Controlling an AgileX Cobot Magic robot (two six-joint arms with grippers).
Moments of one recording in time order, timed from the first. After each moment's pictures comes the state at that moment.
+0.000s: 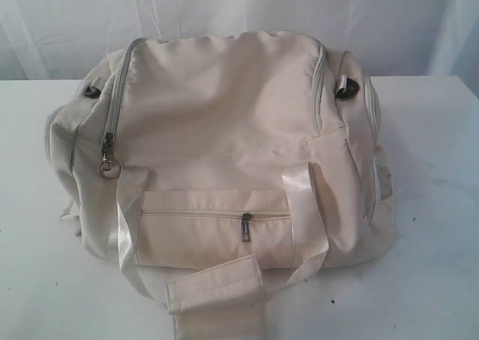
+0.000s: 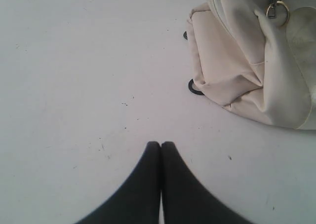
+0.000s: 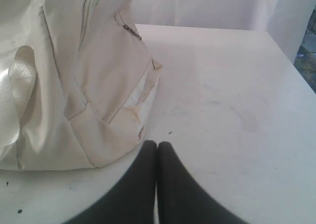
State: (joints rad) left arm 0.00 0.00 0.02 -0.16 0.42 0.17; right arm 0.20 0.01 0.00 0.09 0.34 -0.07
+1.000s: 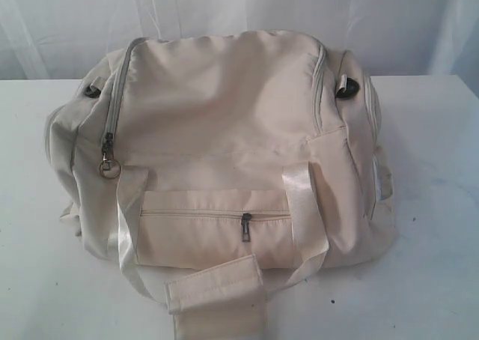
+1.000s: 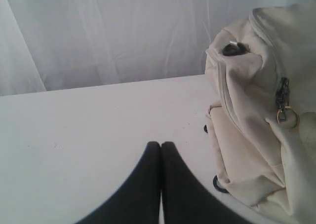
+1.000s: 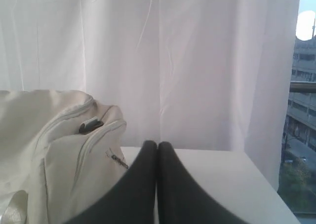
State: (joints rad) left arm 0.00 0.00 0.02 -0.16 0.09 0.24; right arm 0.20 0.01 0.00 0.09 -0.10 -0.07
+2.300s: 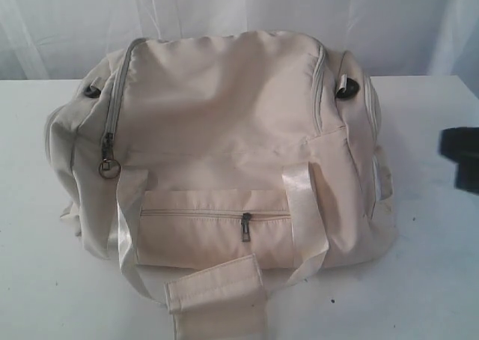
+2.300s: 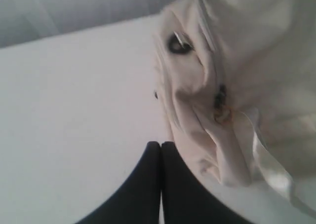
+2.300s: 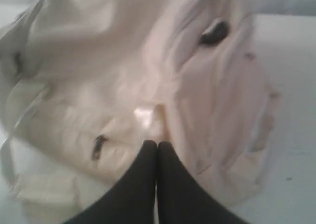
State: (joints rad) left arm -0.04 0.74 -0.93 -0.21 0.86 0.35; right arm 0.30 0.68 -0.64 0.53 0.61 -0.36
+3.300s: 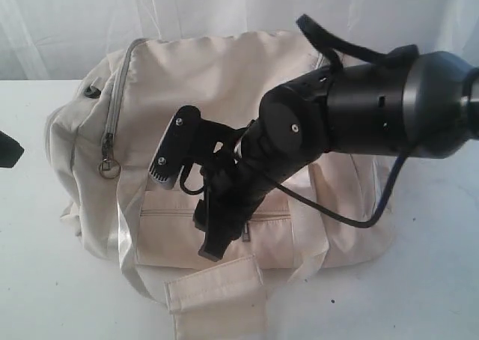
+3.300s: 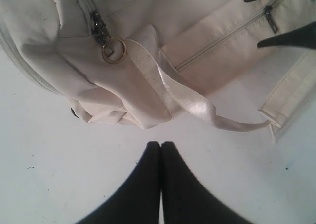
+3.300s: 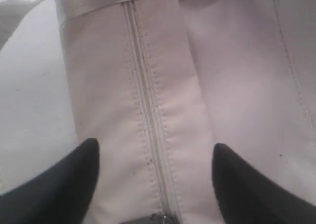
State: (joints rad) left arm -0.23 1.03 -1.01 -0.32 1.07 0.55; right arm 0.92 1.72 -1.14 0.10 0.50 -0.62
